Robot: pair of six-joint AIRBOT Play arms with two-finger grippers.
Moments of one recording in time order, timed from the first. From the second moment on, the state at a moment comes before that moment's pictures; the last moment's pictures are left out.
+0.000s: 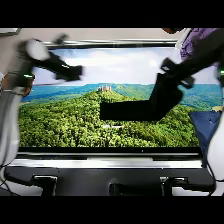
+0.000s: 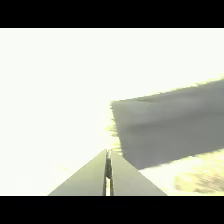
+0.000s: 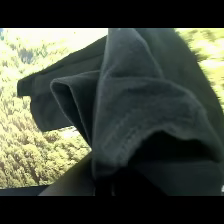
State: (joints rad) left arm -0.25 -1.67 2.06 1.37 -1.48 -1.80; right arm 0.10 -1.53 1.98 1.86 -1.69 -1.00
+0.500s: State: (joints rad) left arm 0.09 -1.46 2.05 1.47 -1.61 -1.76; right arm 0.46 -1.75 1.98 1.85 -1.51 -0.79
